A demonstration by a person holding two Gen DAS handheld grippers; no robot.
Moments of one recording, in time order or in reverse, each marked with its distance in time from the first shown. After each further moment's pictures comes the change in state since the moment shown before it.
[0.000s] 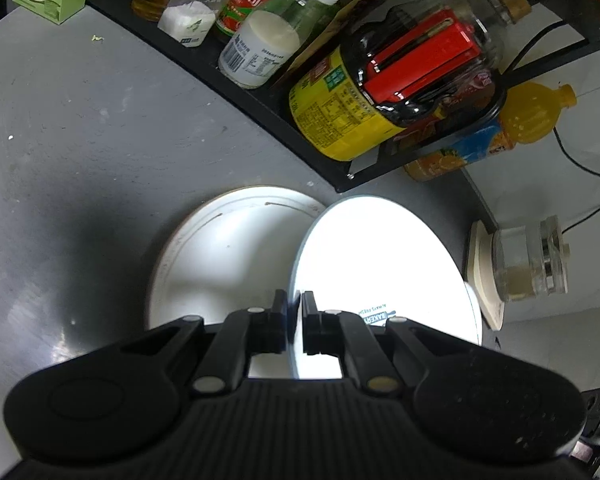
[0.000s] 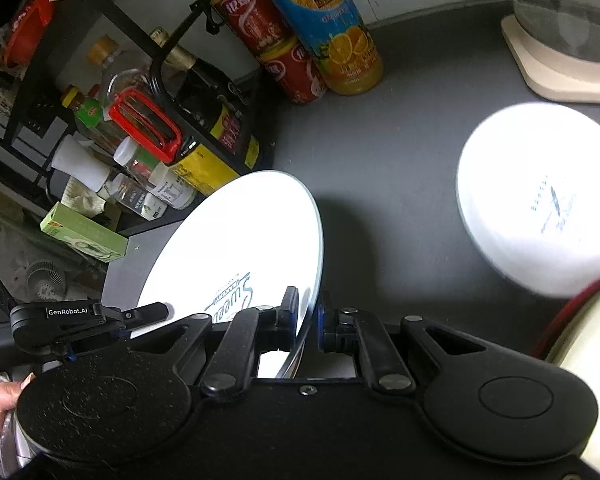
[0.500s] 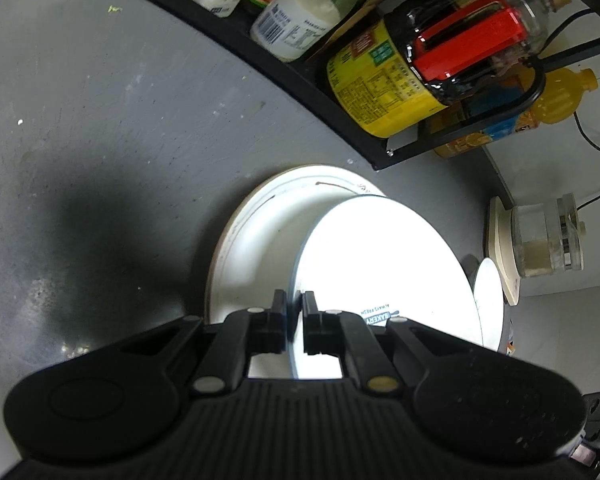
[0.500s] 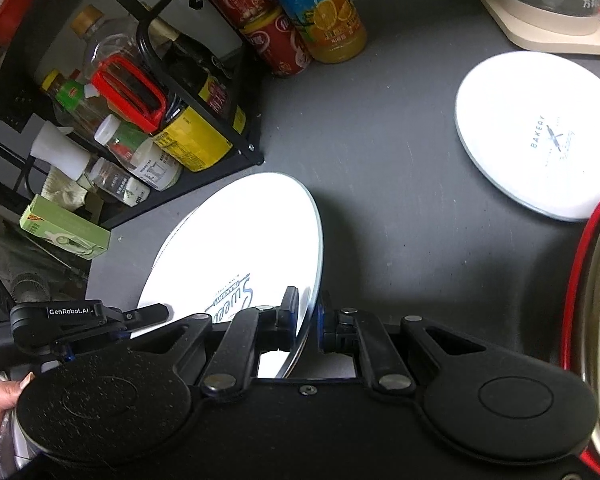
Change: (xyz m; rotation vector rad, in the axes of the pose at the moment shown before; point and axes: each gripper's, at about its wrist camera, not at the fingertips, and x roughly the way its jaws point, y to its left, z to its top) left arm 0.014 0.038 0.003 0.018 0.076 0.005; right arm 0.020 0.015 -0.036 0.059 -0.004 -0.064
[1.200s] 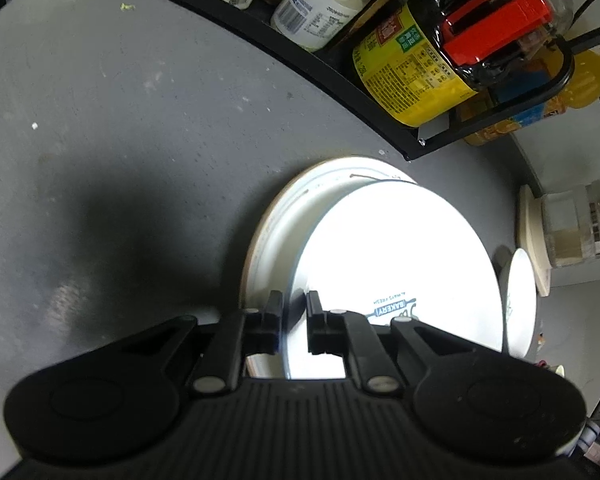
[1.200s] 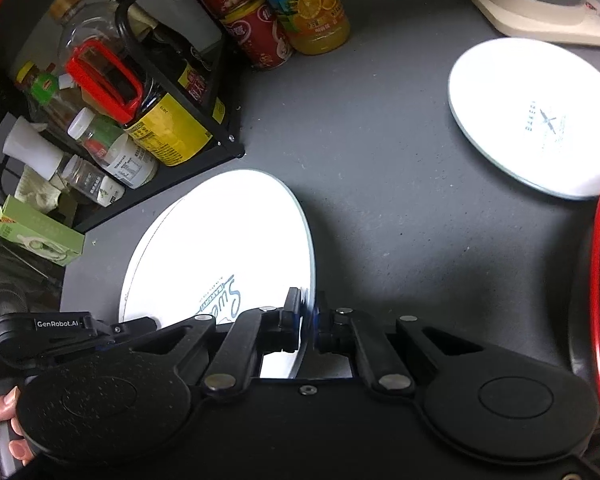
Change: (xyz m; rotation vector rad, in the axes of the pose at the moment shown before) left arm 0.006 0.000 0.002 0.033 0.007 0.103; right arm 0.020 0.007 -0.011 0.026 -0.025 -0.069
